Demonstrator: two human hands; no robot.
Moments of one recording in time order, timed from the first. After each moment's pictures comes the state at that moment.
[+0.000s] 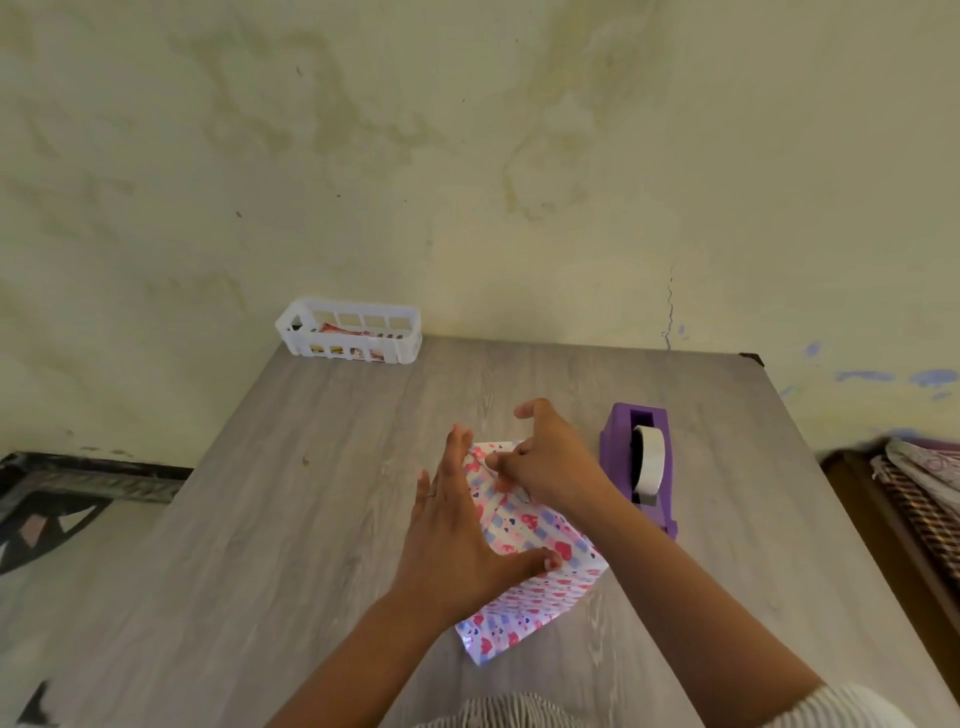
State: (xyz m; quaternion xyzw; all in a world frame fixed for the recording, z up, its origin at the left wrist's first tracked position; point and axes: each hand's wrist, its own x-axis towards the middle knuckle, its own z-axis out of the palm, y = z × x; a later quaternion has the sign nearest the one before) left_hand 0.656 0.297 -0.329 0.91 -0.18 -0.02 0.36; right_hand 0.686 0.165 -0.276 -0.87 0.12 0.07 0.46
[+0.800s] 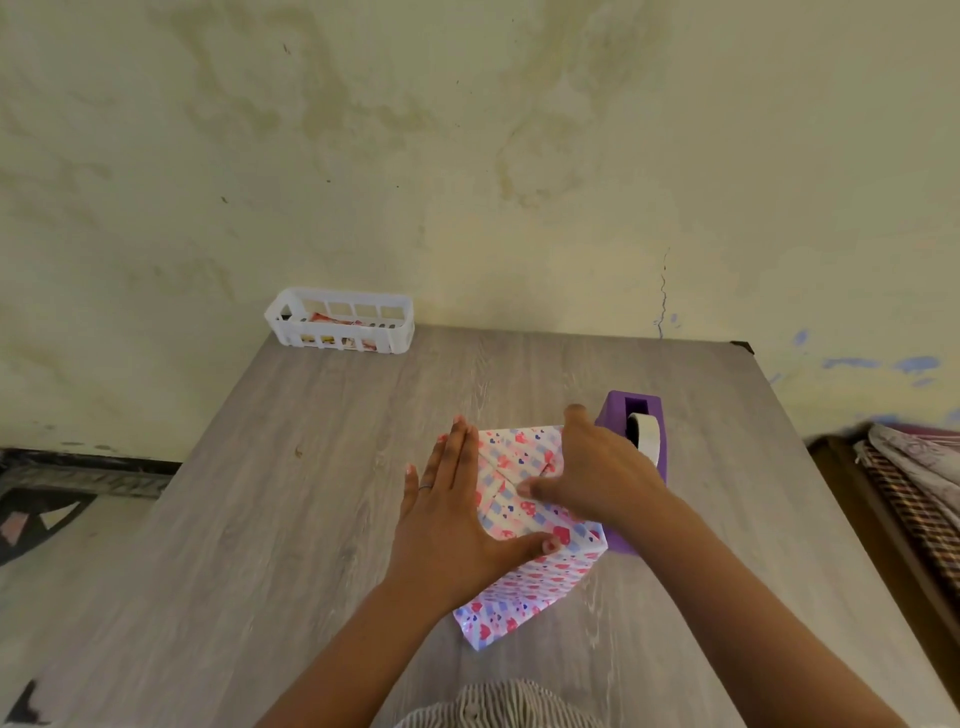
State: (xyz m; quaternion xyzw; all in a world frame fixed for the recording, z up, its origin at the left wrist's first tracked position) left_hand 0.660 0.302 -0.329 0.96 -0.18 -0.06 0.21; right_hand 0.661 0.145 -0.264 -0.97 0.13 0.11 0.19
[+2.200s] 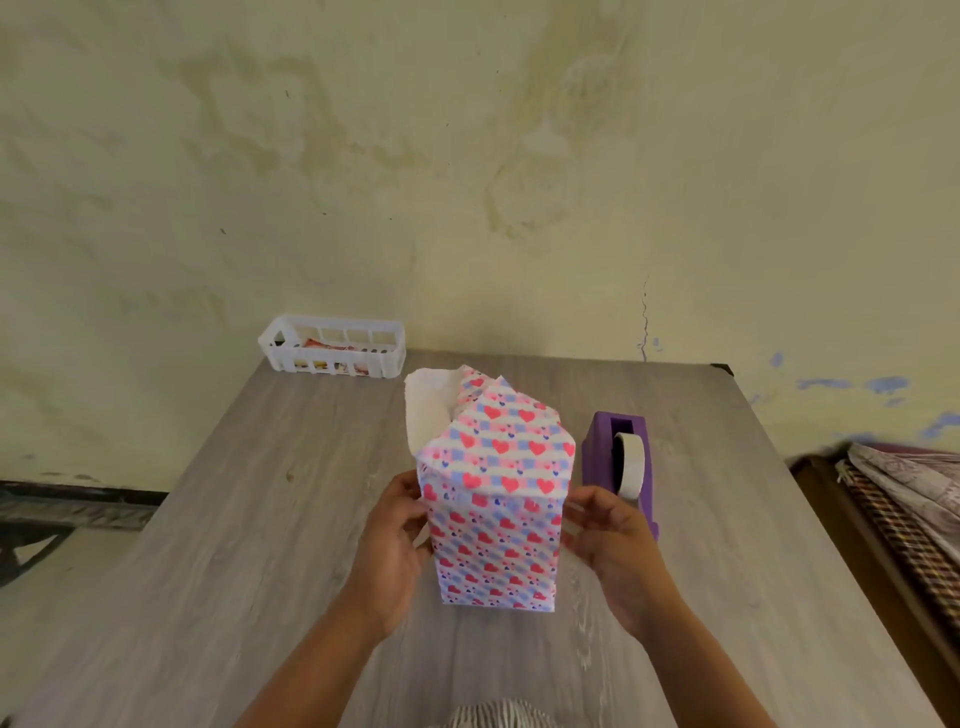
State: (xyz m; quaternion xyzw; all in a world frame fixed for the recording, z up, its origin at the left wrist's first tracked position) left_hand 0.661 0.328 -0.332 0.53 0.06 -0.15 0.83; right_hand 0.611 0.120 -0.338 -0.63 0.20 -0.01 0.75
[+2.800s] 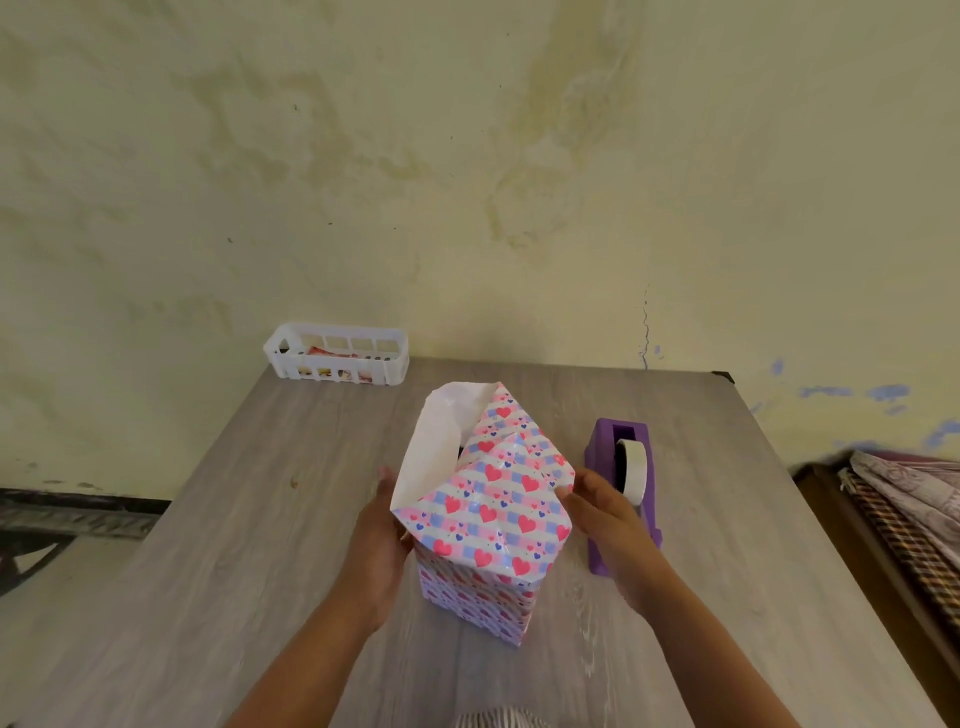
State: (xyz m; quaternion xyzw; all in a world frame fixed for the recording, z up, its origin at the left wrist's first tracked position) left_hand 0.663 0.333 -0.316 0.62 0.10 -0.13 0.77; right_hand 0.629 0.127 -0.316 -0.70 0.19 0.04 0.68
